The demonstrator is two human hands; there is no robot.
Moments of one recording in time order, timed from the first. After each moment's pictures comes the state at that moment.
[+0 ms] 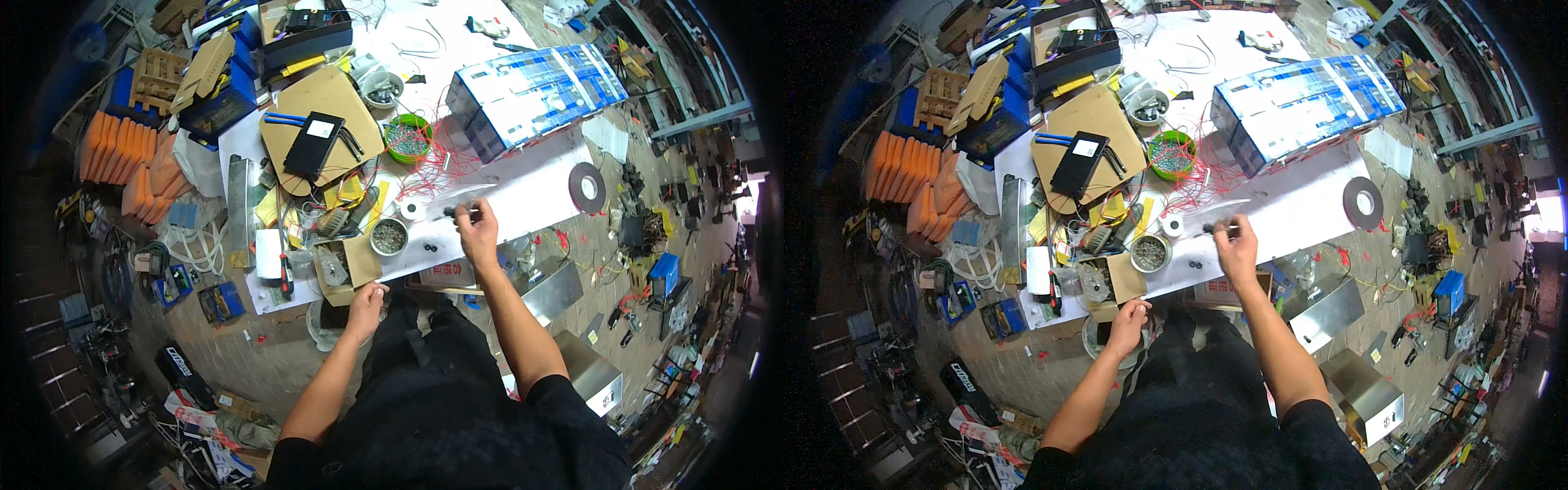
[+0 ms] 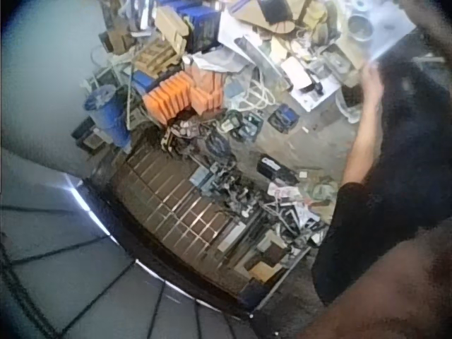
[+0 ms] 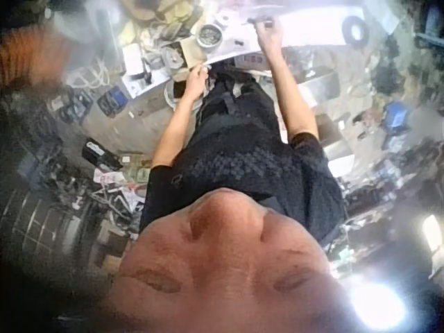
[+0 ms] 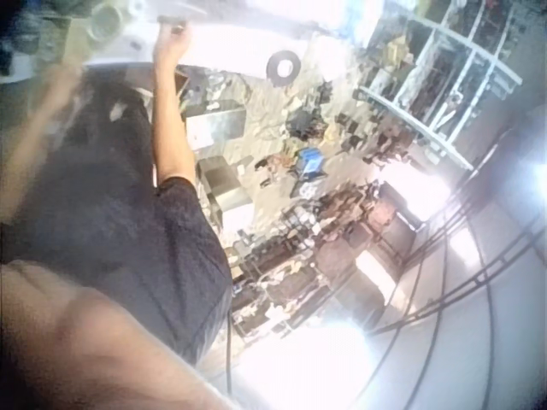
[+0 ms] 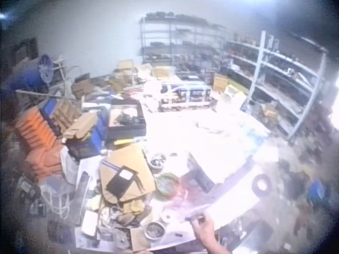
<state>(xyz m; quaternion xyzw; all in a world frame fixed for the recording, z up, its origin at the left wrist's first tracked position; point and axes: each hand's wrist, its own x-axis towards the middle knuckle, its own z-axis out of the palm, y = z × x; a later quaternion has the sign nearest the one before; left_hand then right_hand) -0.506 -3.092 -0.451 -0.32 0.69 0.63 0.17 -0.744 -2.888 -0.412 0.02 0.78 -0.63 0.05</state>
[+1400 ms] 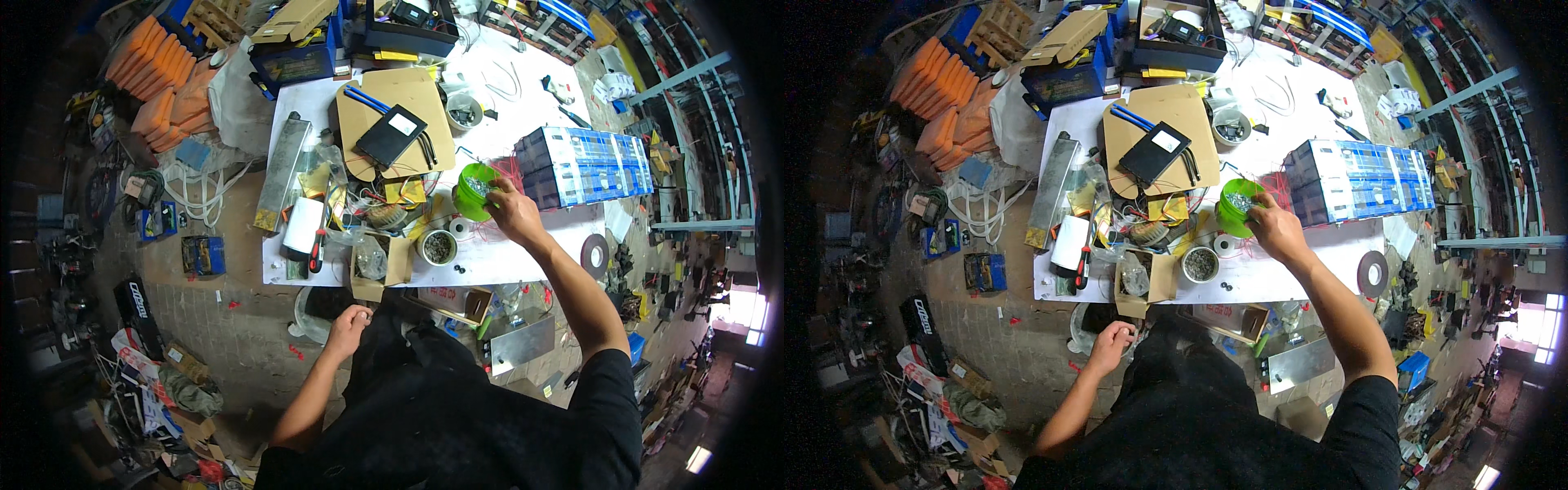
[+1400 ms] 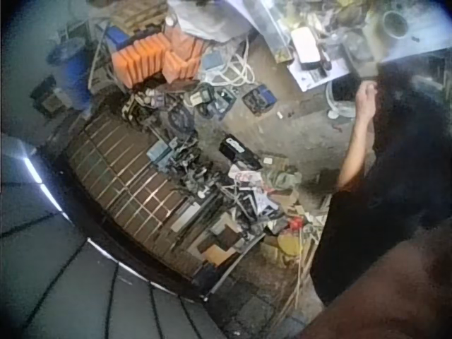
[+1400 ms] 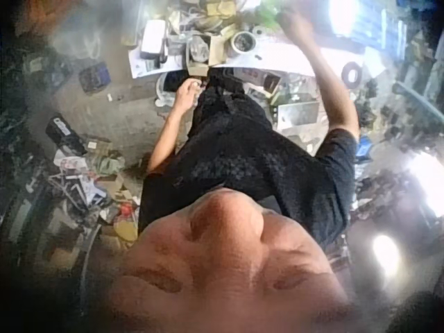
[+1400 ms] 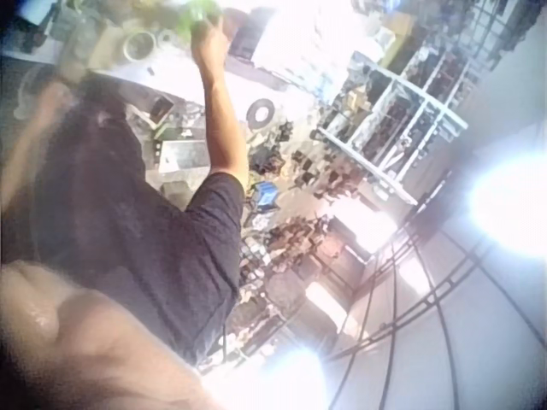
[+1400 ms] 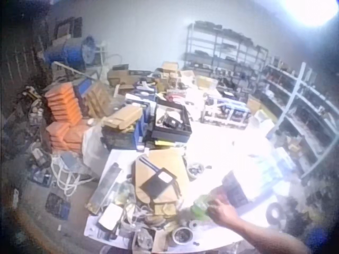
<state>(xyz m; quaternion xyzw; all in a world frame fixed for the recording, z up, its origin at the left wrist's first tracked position) -0.408 -3.143 -0.434 -0.33 0.68 0.66 0.06 -0.836 -2.968 -0.305 -0.43 0.89 -0.11 0.12</state>
